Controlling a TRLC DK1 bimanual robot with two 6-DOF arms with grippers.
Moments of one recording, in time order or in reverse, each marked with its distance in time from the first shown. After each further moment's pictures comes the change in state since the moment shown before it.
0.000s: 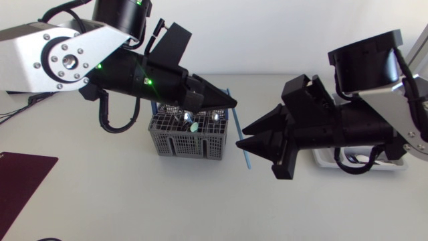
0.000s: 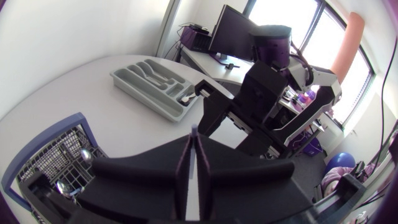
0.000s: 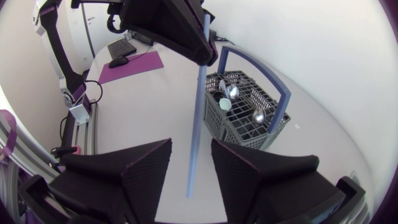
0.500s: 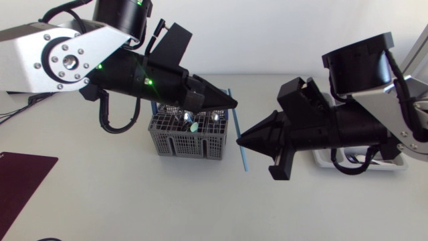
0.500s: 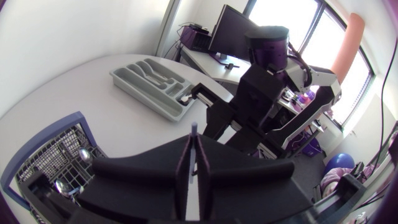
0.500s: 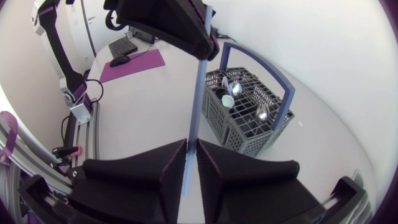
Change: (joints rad) left arm -0.002 0.000 0.000 0.001 0.000 -0.007; right arm 0.006 0.021 0.000 0.000 -0.003 0.004
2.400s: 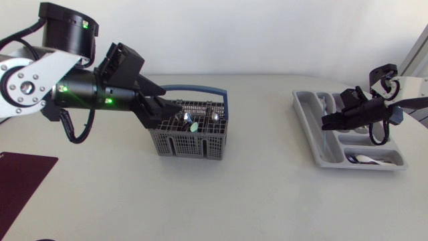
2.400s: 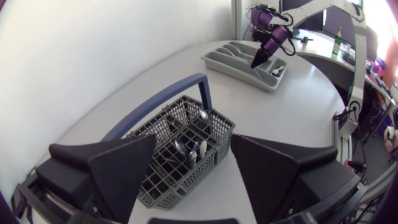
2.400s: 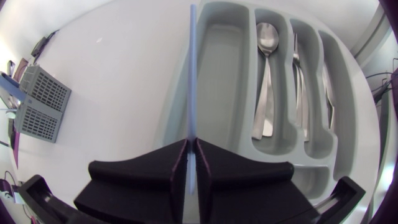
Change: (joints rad) left arm 0.211 -0.150 -0.217 0.053 -0.383 0.343; right arm -0.807 0.756 0.393 -0.057 0.191 0.021
